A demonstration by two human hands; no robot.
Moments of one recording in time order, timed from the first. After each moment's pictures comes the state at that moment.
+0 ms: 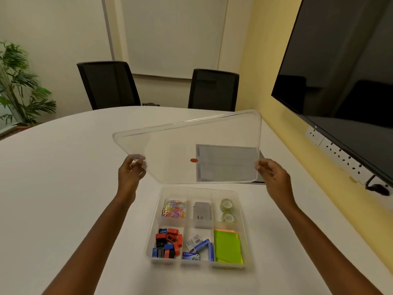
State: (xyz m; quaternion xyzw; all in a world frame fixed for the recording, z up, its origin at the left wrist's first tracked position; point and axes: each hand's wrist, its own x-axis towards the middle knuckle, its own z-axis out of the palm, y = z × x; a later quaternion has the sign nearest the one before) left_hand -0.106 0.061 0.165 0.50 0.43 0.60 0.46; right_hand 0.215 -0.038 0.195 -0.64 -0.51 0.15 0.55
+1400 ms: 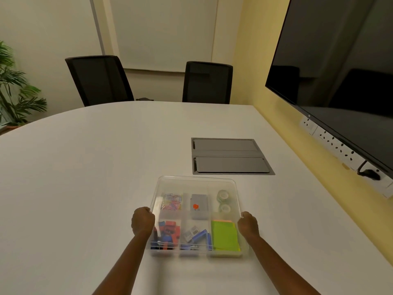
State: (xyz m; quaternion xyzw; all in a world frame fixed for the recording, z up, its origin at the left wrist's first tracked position) left_hand -0.075 0.028 0.031 0.51 0.74 0.28 0.34; right_hand 0.195 -0.049 0.027 -0.88 -0.31 0.28 0.23
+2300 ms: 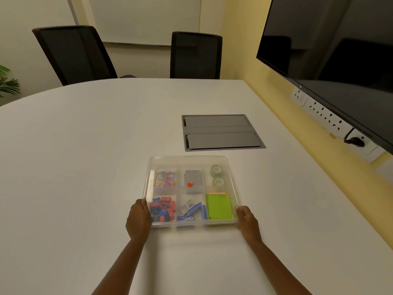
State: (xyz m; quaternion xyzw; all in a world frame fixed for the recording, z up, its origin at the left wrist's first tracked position) left_hand -0.086 -0.023 -0.002 0.59 0.72 0.24 0.27; right_hand 0.175 -0.132 0.001 -0.80 -0.31 0.29 0.41
